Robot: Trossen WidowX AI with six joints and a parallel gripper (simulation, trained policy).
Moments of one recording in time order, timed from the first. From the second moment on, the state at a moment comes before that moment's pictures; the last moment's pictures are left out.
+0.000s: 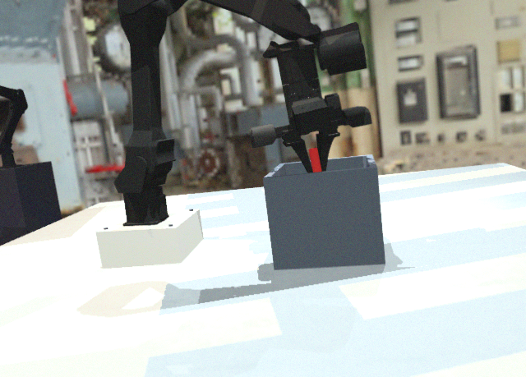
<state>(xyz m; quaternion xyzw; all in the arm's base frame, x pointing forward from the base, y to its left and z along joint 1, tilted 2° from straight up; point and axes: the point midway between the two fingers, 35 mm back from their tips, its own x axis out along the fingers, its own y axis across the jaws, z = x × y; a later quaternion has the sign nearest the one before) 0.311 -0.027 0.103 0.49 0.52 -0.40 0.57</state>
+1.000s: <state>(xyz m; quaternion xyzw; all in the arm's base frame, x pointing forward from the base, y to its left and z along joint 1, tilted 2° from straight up) 0.323 -0.026 0.073 0.48 0.57 -0.38 0.55</state>
